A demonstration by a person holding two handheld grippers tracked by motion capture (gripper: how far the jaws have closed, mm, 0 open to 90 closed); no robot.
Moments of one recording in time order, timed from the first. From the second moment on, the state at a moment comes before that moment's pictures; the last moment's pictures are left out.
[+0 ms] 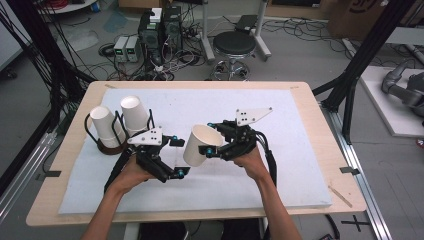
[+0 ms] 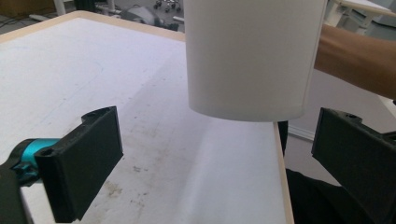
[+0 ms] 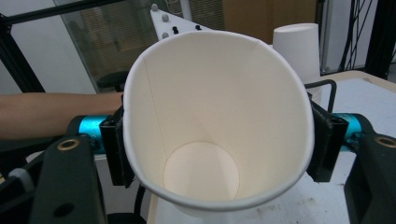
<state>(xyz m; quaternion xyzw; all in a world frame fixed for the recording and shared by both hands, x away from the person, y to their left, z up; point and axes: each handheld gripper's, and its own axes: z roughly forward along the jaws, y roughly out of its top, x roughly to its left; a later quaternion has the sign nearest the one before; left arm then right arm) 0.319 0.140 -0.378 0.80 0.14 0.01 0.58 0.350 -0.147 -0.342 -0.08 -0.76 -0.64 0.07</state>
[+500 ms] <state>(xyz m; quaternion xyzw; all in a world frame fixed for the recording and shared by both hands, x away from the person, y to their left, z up) 0.315 0.155 -0.376 0.81 0.16 0.04 0.56 0.350 -0.156 -0.337 -0.09 -0.78 -0.62 0.04</state>
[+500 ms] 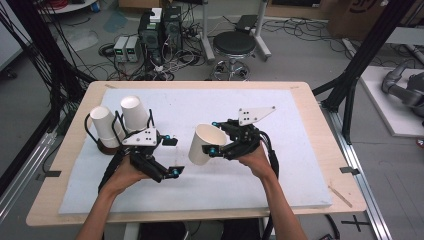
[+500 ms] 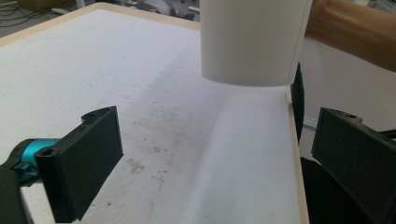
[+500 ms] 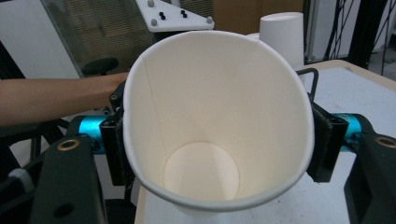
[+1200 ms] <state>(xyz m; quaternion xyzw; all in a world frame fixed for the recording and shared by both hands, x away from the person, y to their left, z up) 0.306 0.192 -0.386 0.80 0.25 0.12 0.54 0.352 -0.183 -0.330 -0.12 -0.79 -0.60 0.01</state>
